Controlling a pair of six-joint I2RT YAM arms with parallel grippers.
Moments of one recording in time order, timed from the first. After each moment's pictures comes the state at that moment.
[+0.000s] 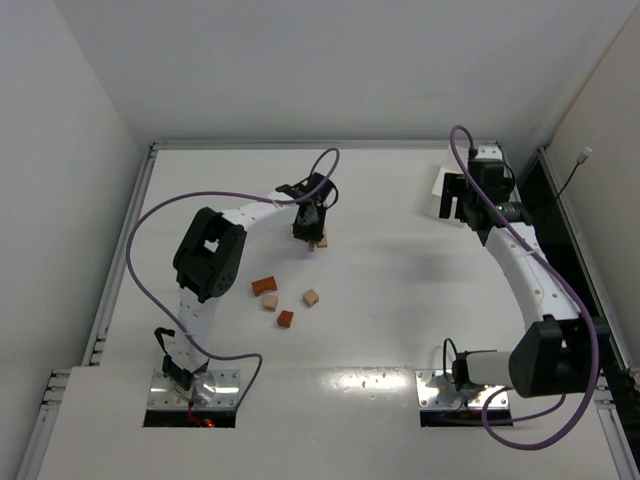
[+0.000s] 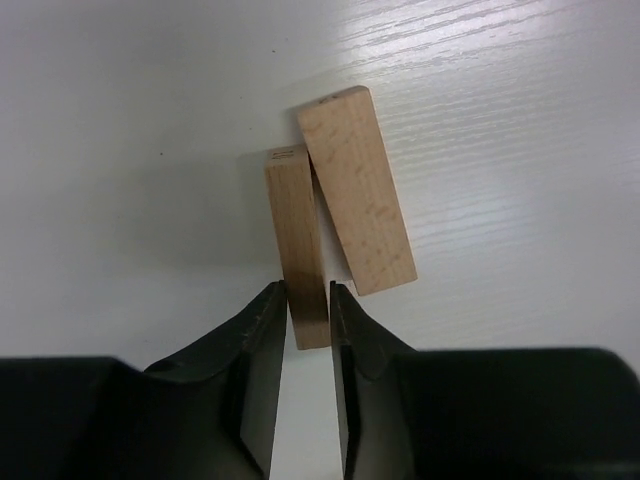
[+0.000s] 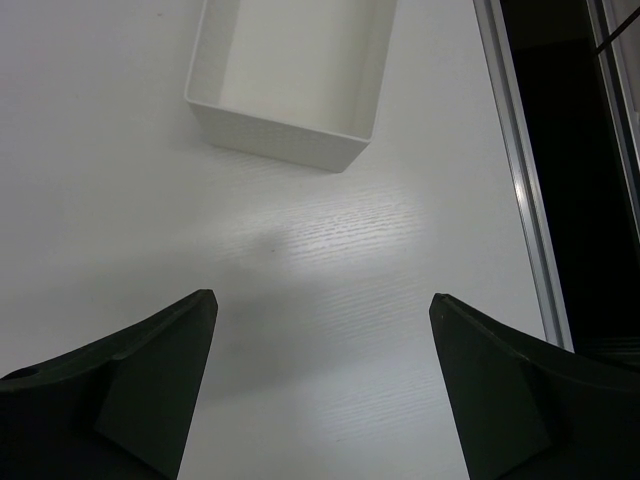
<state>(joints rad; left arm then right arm) -0.59 2.11 1.60 -0.60 -0.14 -0.40 0.04 1.31 1.08 -0.47 0.32 0.07</state>
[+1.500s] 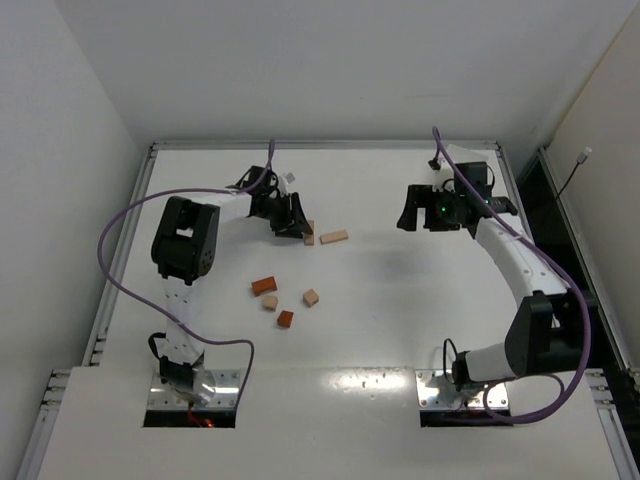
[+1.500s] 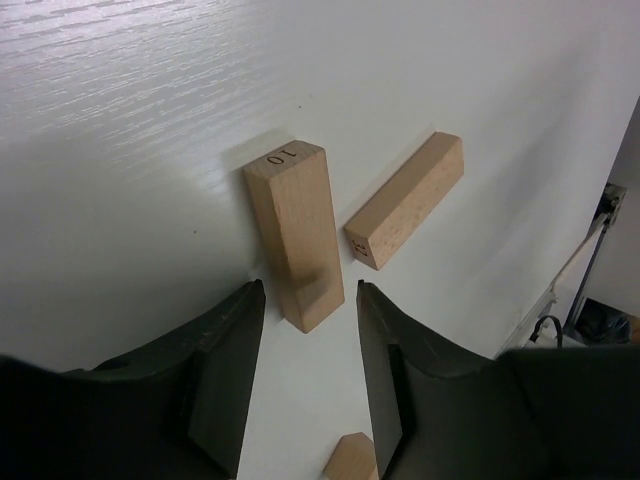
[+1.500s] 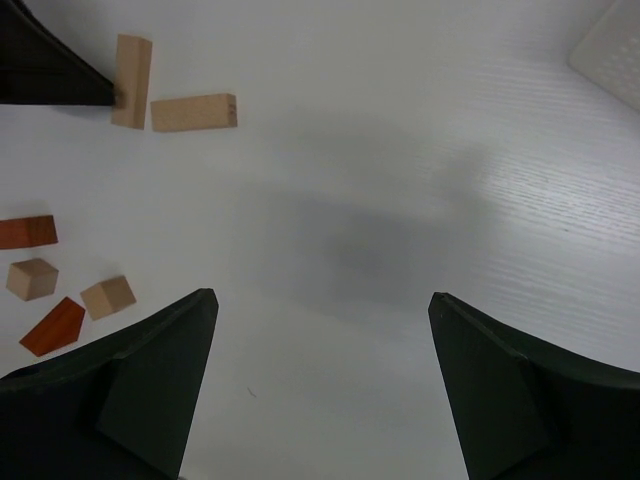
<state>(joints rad) -0.25 2.17 1.45 -0.29 0.63 -0.44 0.06 1.42 1.08 -0.51 -0.32 0.09</state>
